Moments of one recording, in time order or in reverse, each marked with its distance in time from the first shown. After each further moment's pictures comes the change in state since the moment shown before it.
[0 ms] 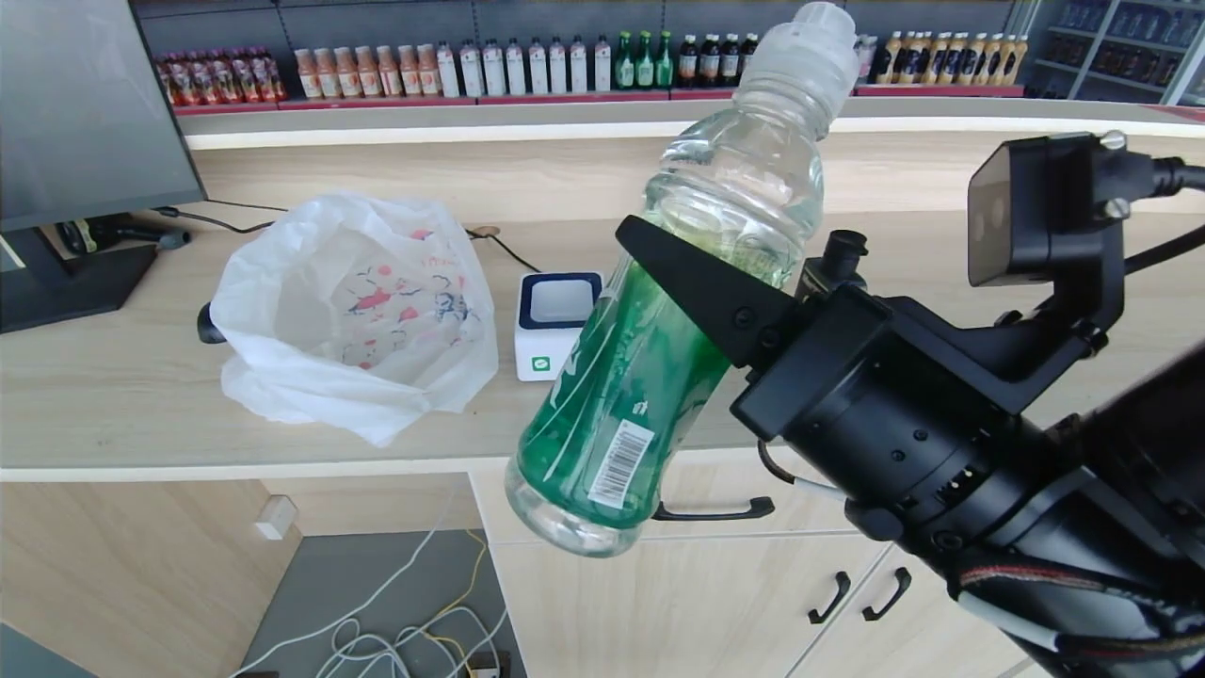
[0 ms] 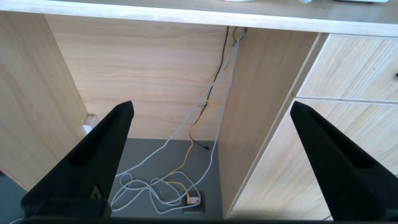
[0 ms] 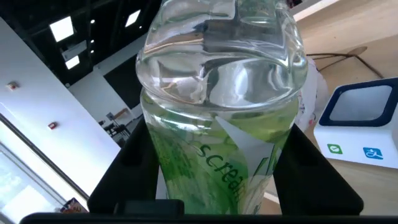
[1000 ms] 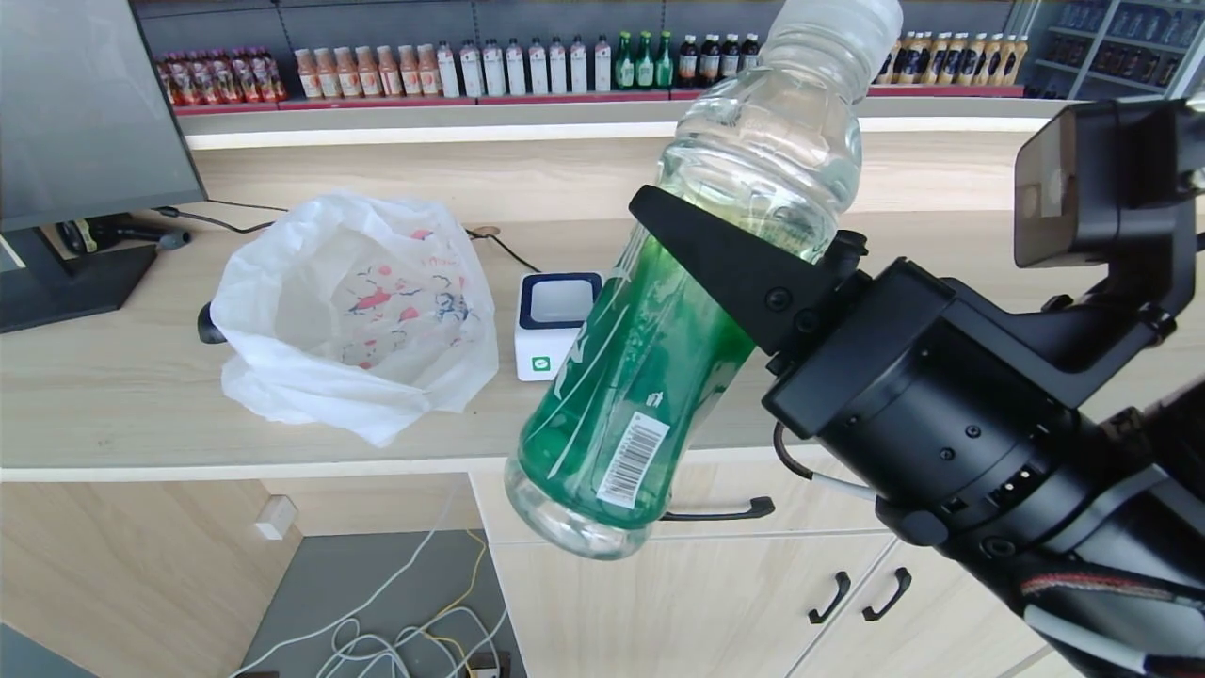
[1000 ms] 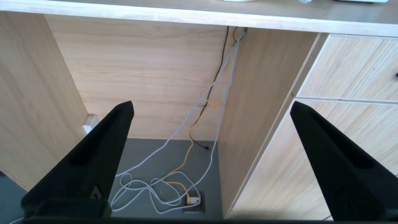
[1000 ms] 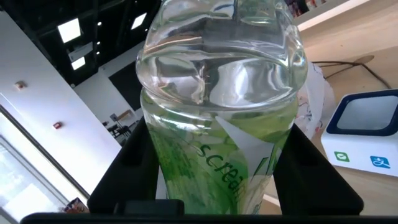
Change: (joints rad) left arm 0.000 0.000 0.000 0.000 0.000 0.000; right arm 0.019 -0.035 -0.001 0.008 -0.001 -0.020
